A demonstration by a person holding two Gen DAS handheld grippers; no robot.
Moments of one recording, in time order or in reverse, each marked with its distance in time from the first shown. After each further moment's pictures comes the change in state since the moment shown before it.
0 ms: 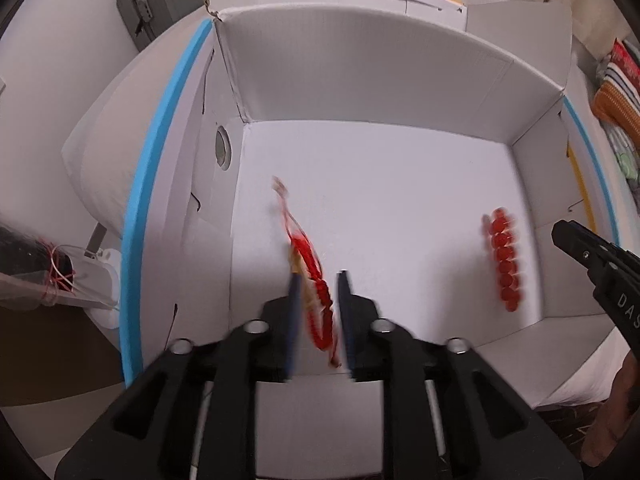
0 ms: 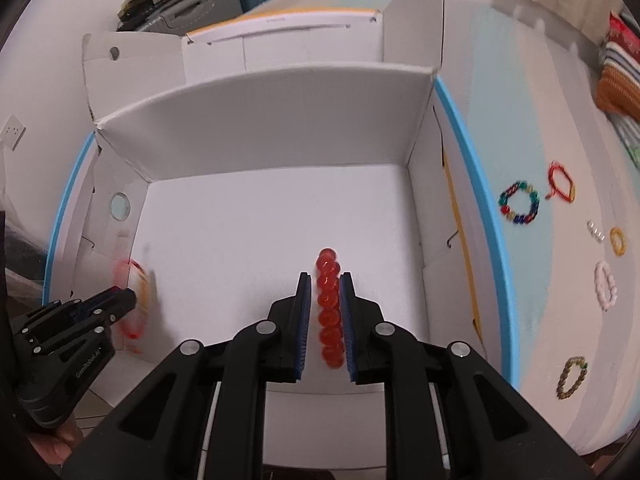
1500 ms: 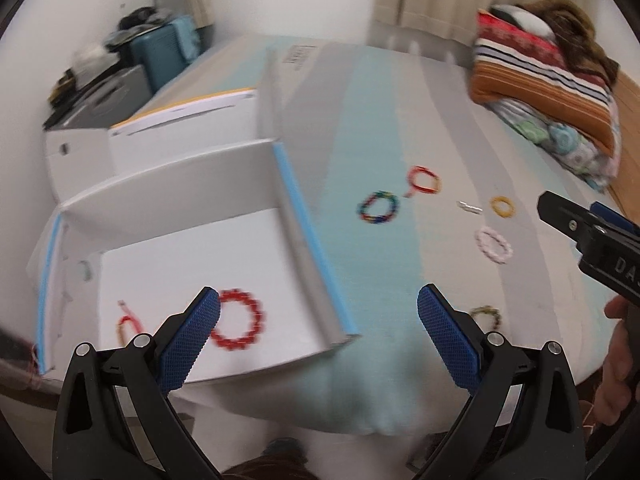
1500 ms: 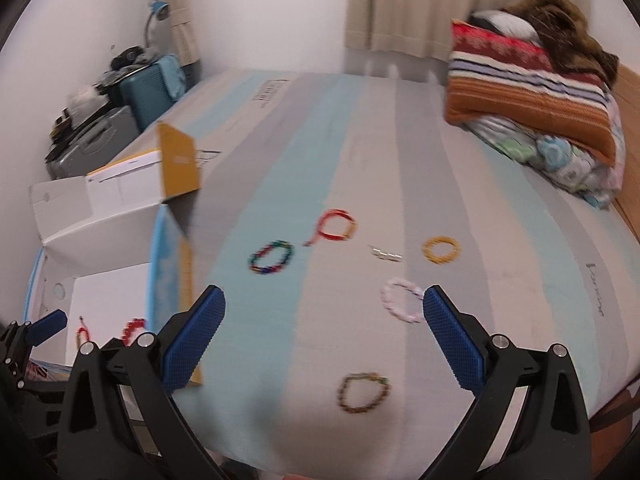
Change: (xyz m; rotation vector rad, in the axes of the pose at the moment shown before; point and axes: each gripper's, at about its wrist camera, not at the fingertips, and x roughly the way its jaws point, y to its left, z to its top) left arm -0.099 -0.252 -0.045 0.293 -0.300 -0.146; right arm -0.151 -0.255 -0.062 0.252 -0.297 -0.226
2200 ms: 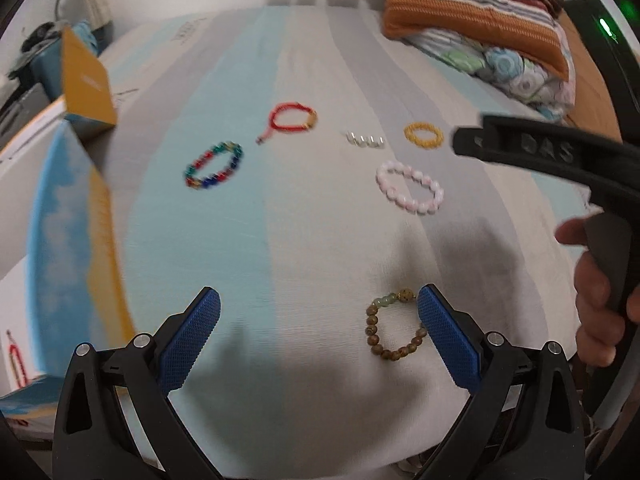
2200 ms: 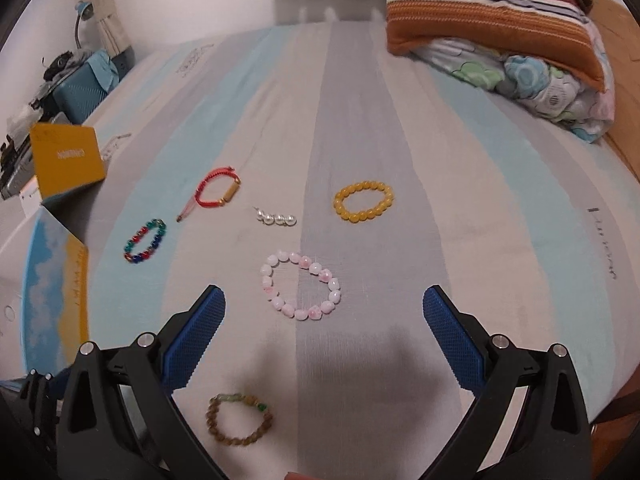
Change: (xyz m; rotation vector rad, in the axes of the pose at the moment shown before) left arm 0.113 -0.135 -0.033 0.176 0.100 -0.167; right arm 0.128 -0.115 -0.021 0.104 0.145 -0.056
